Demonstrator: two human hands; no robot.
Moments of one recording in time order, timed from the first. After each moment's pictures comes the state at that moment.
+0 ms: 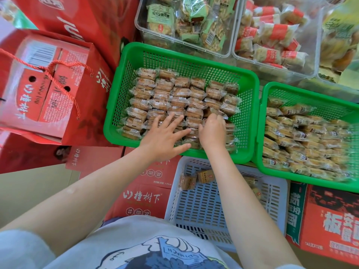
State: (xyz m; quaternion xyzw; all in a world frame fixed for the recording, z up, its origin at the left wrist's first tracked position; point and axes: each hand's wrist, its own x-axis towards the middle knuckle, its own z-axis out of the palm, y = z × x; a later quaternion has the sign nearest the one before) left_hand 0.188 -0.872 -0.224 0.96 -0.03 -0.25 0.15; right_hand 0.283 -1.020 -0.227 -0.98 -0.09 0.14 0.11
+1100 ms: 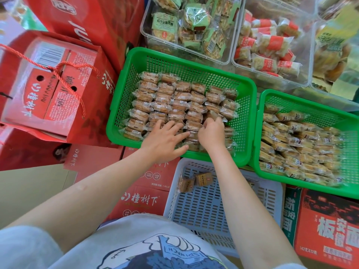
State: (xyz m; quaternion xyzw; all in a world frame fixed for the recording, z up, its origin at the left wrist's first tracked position) left_hand 0.184 -0.872 -0.226 0.97 -0.05 -0.20 0.13; right_hand 0.287 -1.016 -0.214 -0.97 -0.07 0.21 0.12
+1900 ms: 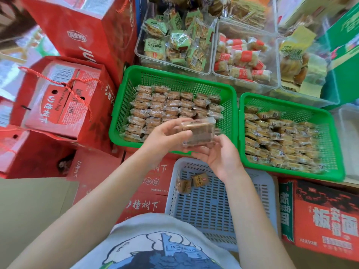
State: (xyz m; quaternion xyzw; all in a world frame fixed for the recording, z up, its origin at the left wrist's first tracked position) left_hand 0.145 -0.899 -0.101 0.53 0.18 -0.10 0.82; right_hand 0.203 -1.074 -0.097 -0.56 0.17 0.36 0.73
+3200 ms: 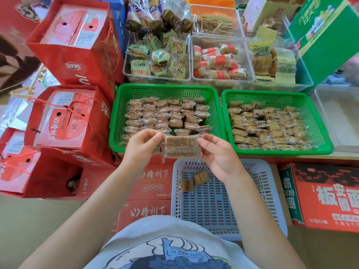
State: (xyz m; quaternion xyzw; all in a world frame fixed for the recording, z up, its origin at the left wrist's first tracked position) left_hand 0.096 -0.908 -0.074 0.64 0.26 0.01 0.72; right_hand 0.153 -1.110 -0.067 -0.53 0.13 0.30 0.79
